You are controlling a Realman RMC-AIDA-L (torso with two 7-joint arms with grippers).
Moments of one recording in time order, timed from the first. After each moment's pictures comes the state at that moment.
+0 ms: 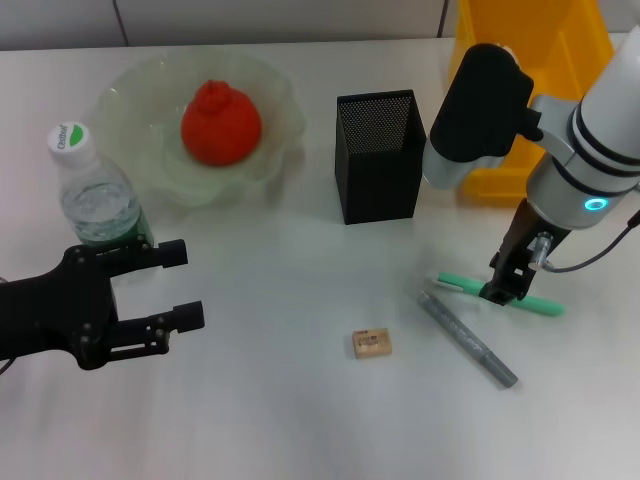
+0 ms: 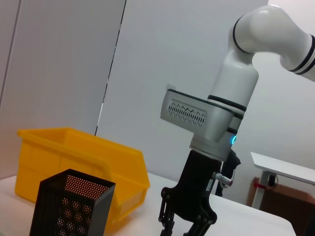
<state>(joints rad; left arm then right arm) -0.35 -1.97 0.72 0.52 1.85 1.86 -1.16 0.76 2.09 -1.62 -1.17 -2.72 -1.56 2.48</state>
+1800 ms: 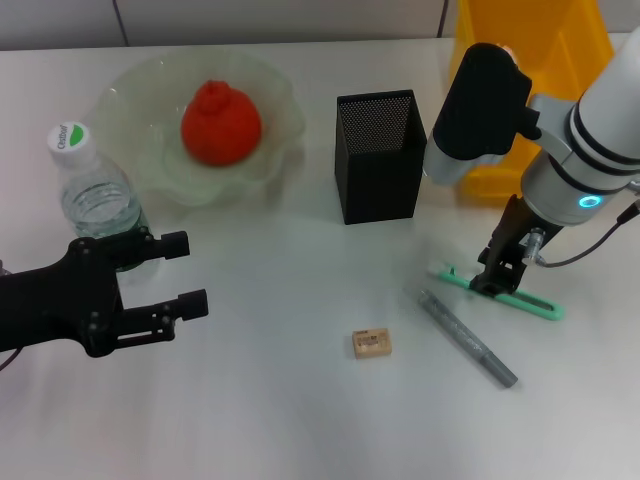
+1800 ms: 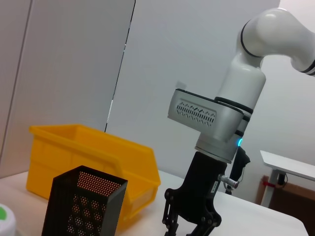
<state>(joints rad) -0.36 -1.98 0.72 0.52 1.85 1.82 -1.17 0.77 2.09 -1.59 -1.10 -2.69 -1.49 2.41</state>
